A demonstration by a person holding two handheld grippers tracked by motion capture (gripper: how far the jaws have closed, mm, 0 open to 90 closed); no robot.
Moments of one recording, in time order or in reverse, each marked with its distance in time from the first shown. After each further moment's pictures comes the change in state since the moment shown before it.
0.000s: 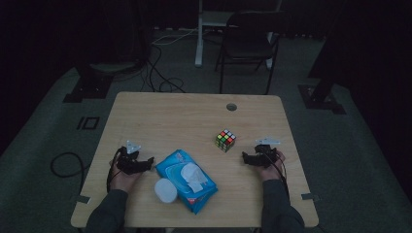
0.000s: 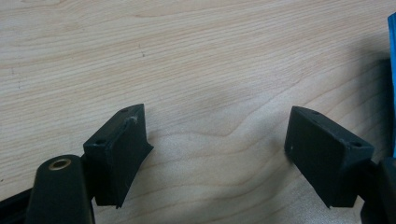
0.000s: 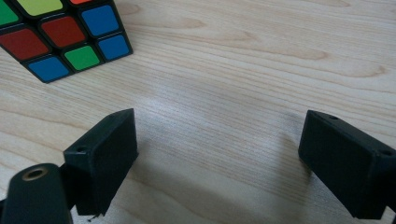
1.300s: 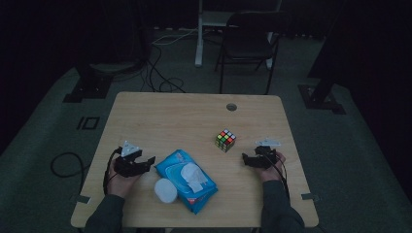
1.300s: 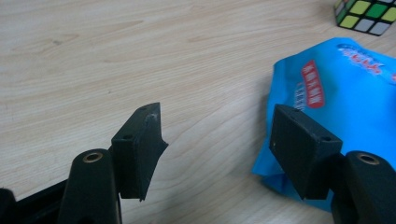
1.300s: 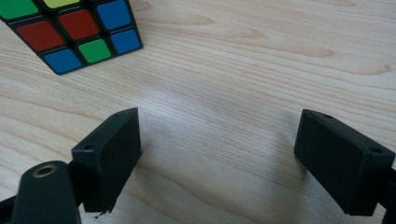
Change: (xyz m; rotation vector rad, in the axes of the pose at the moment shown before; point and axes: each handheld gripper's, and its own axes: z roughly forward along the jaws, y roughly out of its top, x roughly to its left) left arm -0.021 0.016 -0.050 -0.092 -0.113 0.015; right arm 0.002 -0.004 -0.004 -0.007 0.016 -0.016
